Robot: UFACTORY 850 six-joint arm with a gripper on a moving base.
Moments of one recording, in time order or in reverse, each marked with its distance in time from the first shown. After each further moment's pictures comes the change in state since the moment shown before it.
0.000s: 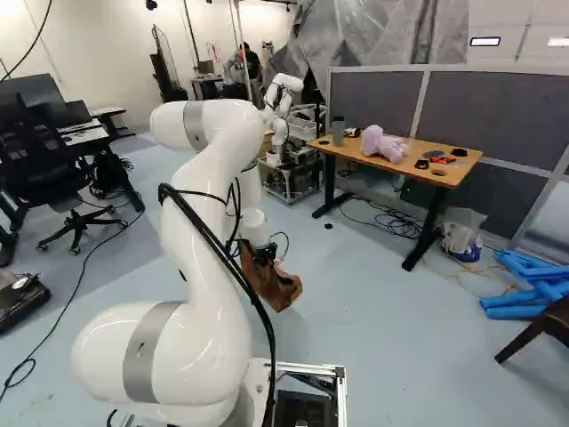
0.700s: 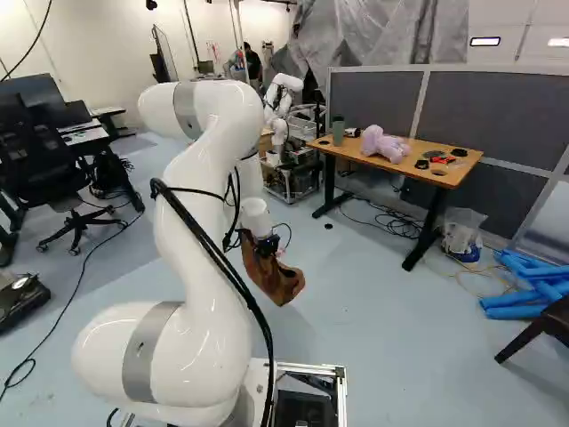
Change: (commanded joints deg) arm -1.7 6.3 2.0 0.0 -4.7 0.0
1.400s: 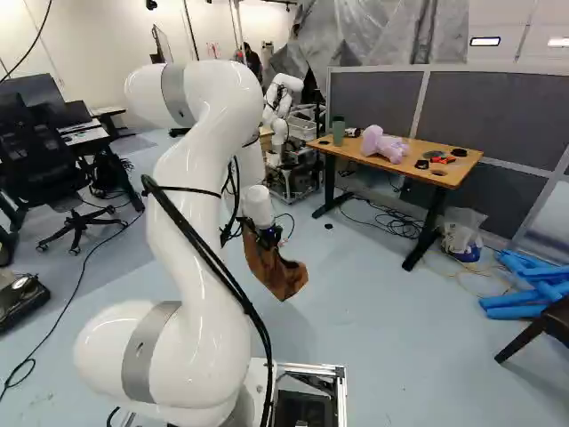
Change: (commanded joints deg) arm -1.5 5.6 0.4 0.0 -6.1 0.0
